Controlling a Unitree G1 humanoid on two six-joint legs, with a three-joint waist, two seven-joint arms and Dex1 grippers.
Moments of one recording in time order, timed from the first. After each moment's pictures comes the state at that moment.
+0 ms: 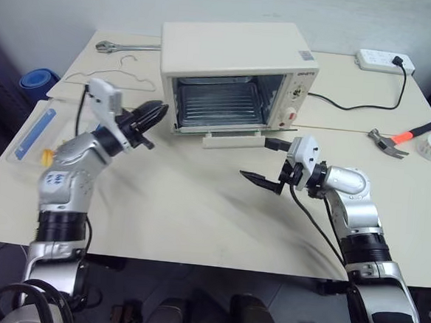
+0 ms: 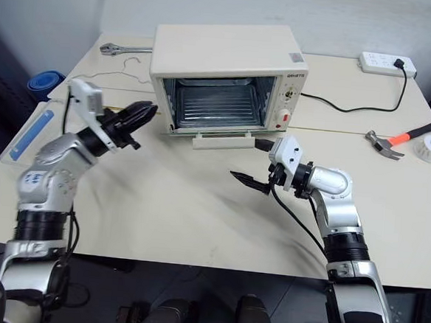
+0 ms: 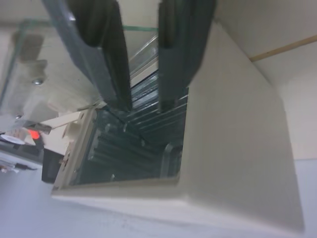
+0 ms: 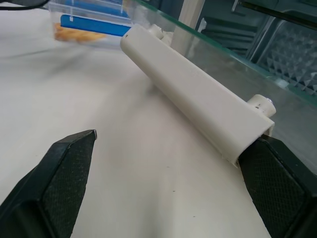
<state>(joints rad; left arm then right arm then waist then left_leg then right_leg) -0.67 0.47 0.15 0.21 -0.50 0.35 -0.61 -0.63 -0.45 0.04 0.34 0.24 -0.14 1.09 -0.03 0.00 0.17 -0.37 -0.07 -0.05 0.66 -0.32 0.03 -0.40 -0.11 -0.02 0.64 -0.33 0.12</state>
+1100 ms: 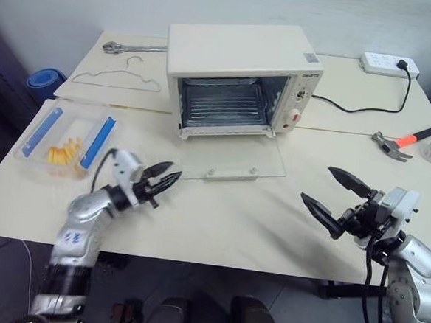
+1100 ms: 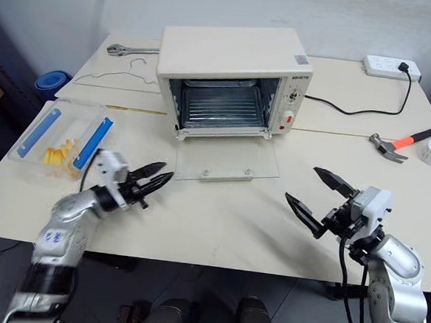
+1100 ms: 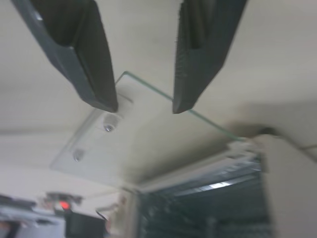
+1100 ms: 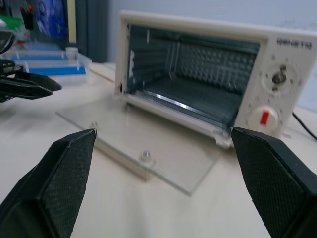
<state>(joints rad) -0.15 0.43 0.25 -0.08 -0.44 0.17 -0.69 -0.07 -0.50 -0.27 -0.17 0.58 -0.07 0.94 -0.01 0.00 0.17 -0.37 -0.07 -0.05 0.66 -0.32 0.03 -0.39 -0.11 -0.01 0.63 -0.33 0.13</state>
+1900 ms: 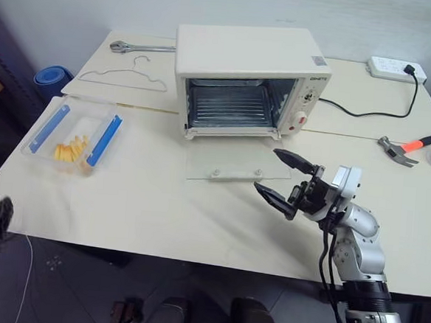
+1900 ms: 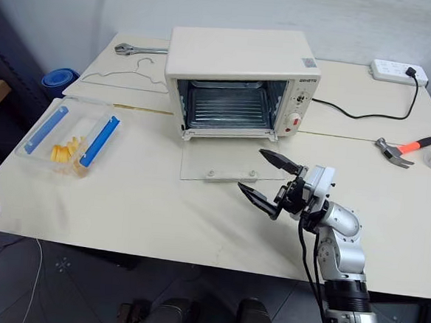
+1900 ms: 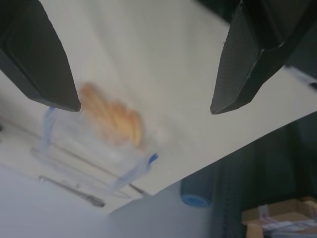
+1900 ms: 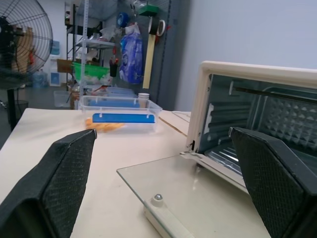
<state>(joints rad) 0.34 0.49 0.94 -0.43 -1.11 0.57 0.01 -0.32 -0.36 -0.08 0.05 0.55 -0.17 1.12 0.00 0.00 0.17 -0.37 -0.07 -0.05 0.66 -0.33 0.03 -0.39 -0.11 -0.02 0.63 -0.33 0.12</state>
